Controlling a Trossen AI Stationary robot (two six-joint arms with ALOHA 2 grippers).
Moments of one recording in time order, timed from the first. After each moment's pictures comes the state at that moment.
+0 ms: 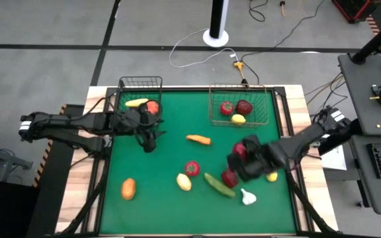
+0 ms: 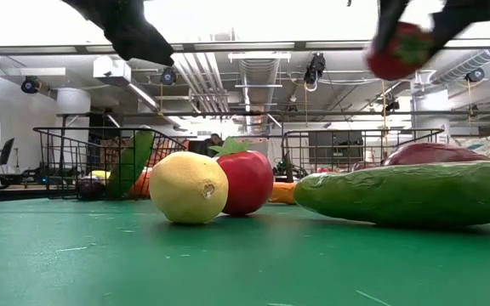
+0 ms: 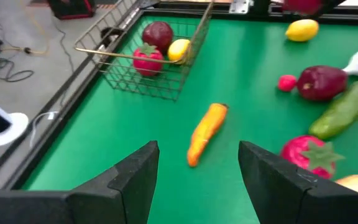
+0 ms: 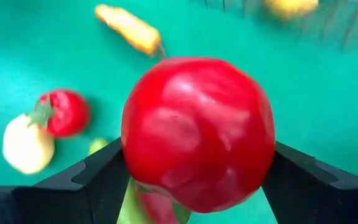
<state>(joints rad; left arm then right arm) 0.01 0.99 0.84 -0.40 -0.26 -0.07 0.45 1.49 1.36 -1.30 0.46 1.69</state>
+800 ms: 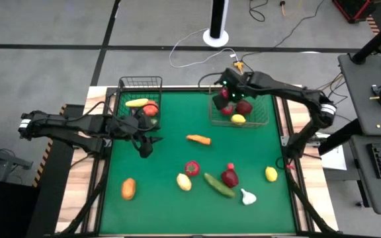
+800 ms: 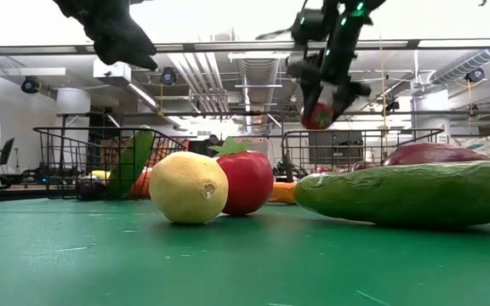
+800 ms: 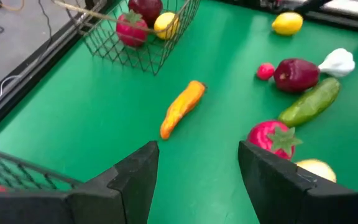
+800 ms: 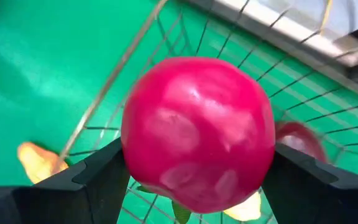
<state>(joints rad) -0.07 0.96 0.84 -0.52 -0.26 -0.28 -0.50 1.64 1.46 -0.98 0.14 0.54</state>
